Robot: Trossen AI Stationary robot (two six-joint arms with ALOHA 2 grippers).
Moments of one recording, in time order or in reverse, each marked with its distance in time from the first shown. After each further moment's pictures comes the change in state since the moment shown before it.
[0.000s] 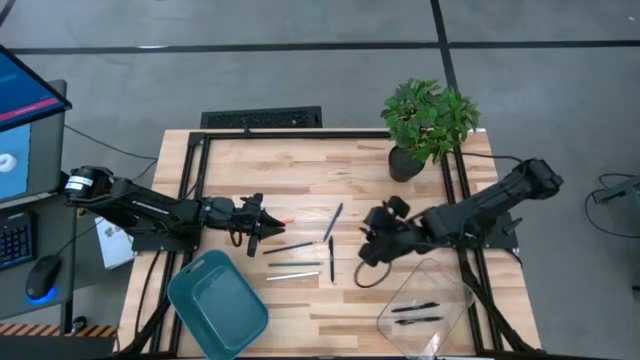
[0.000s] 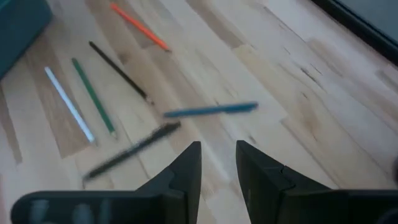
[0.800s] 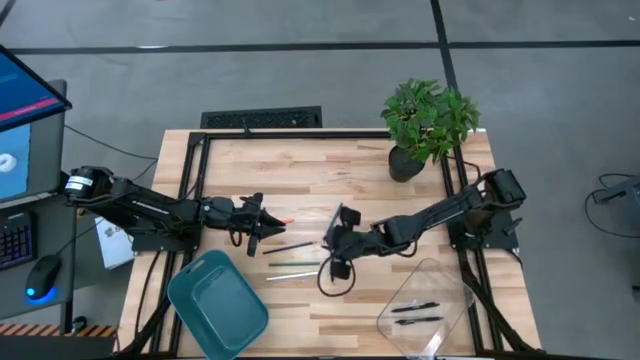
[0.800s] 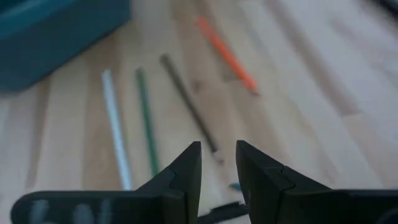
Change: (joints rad) left arm 0.000 0.000 0.000 0.022 -0.001 0.001; right arm -0.115 0.316 0.001 0.588 -0.241 -0.494
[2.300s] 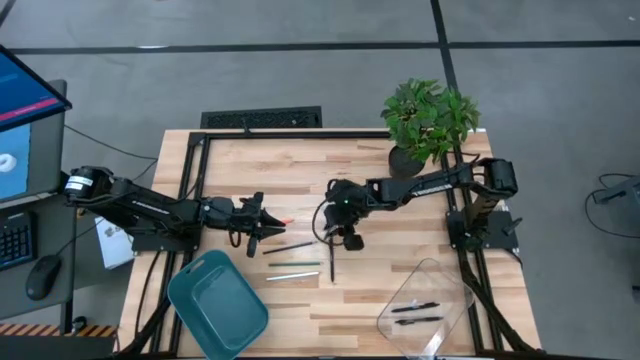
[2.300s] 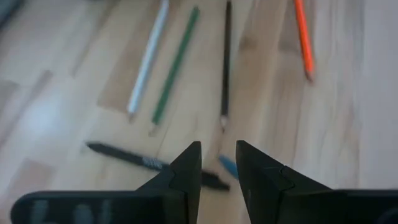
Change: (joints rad) left arm 0.000 0.000 0.000 0.000 0.007 0.082; right arm -0.348 0.008 0.001 -0.072 -0.711 -0.513
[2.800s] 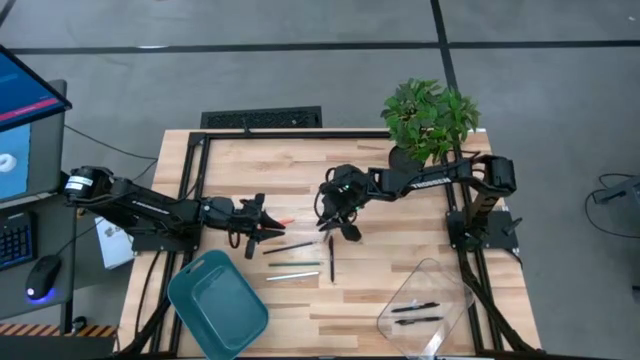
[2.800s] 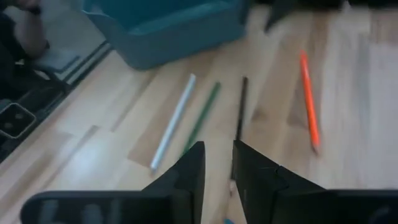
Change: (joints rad) left arm 0.000 0.000 0.000 0.000 0.048 0.019; right arm -0.079 0.002 0.000 0.153 -0.211 0.032
